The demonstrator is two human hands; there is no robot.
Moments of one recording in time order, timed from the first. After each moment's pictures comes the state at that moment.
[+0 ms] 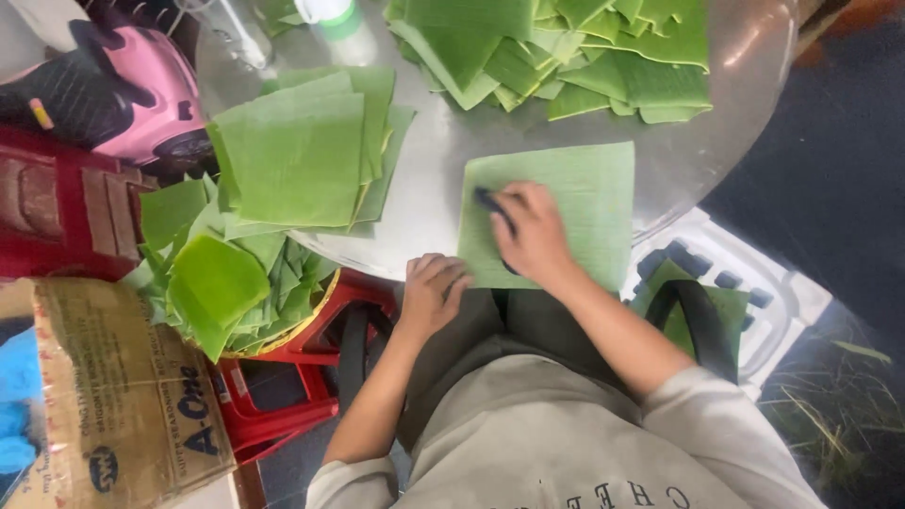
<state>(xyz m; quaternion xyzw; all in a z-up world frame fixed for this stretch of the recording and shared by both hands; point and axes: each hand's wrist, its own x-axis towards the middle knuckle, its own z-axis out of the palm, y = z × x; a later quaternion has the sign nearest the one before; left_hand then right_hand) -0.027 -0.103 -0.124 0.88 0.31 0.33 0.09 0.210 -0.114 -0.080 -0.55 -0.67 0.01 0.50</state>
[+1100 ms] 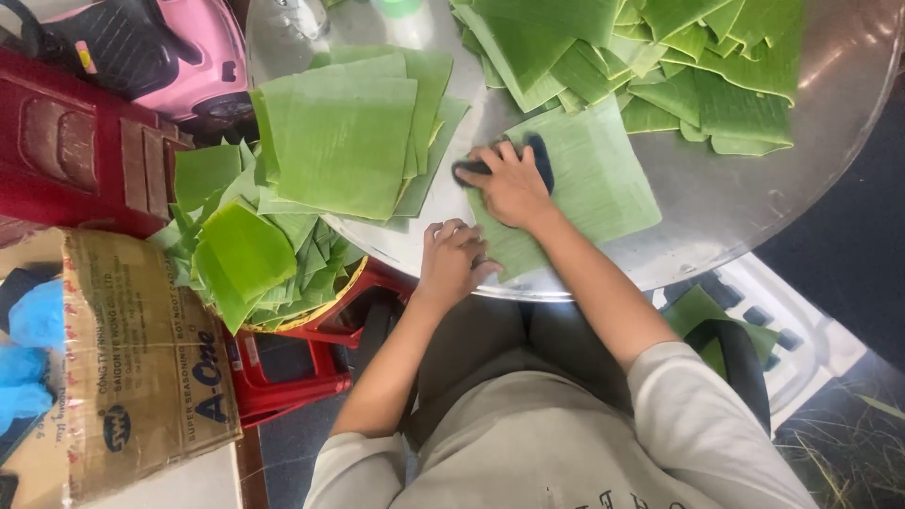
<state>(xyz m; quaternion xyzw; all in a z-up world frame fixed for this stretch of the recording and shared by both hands) -0.024 -0.046 -0.126 0.89 0.41 0.20 0.06 0.164 0.022 -0.093 -0.58 -0.81 0.00 0.11</state>
